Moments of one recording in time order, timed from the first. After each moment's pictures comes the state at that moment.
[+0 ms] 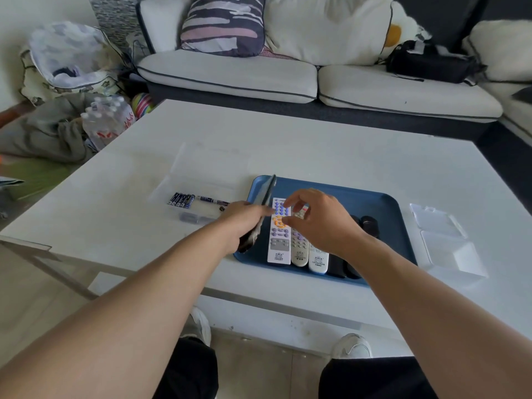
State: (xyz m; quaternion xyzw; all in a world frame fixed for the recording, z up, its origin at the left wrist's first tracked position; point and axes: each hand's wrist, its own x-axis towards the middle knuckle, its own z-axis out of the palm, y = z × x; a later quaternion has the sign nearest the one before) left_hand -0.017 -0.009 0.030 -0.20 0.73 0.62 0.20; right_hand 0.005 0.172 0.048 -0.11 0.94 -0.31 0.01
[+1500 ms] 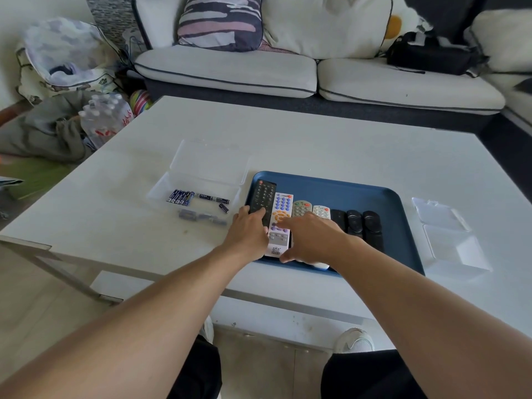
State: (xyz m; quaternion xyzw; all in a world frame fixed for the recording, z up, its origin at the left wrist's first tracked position) left_hand -0.007 0.000 -0.016 0.03 0.96 0.24 0.10; right_hand 0.006 0.152 0.024 -0.15 0.97 -0.04 0.17
